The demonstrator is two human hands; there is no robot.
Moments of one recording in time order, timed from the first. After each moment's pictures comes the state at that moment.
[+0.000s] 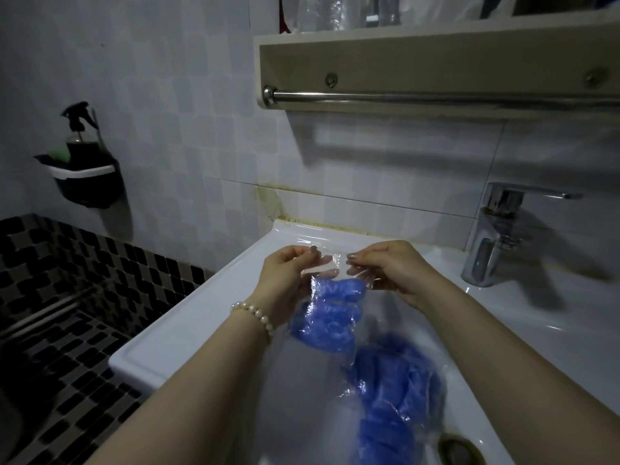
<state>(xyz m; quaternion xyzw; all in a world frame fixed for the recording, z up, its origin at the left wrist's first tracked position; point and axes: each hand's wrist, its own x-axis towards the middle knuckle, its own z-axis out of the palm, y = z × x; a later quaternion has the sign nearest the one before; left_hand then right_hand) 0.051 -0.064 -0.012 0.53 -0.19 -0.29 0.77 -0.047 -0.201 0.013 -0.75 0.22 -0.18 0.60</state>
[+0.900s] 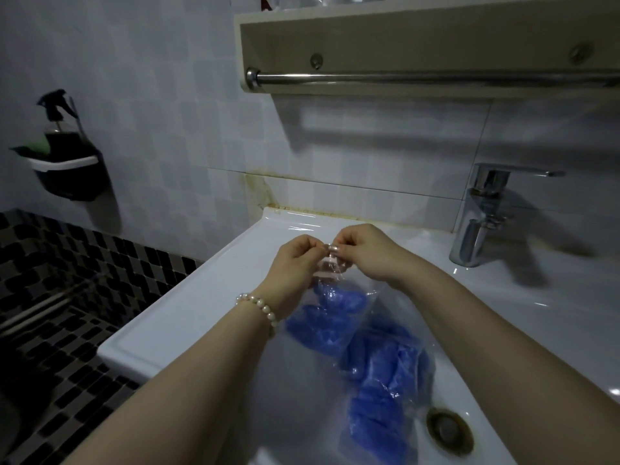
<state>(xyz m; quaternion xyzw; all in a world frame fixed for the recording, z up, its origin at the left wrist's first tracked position) 0.028 -0.074 -0.015 0.62 -0.30 -0.23 0.69 -0.043 -0.191 0.015 -0.89 0.14 -0.15 0.41</state>
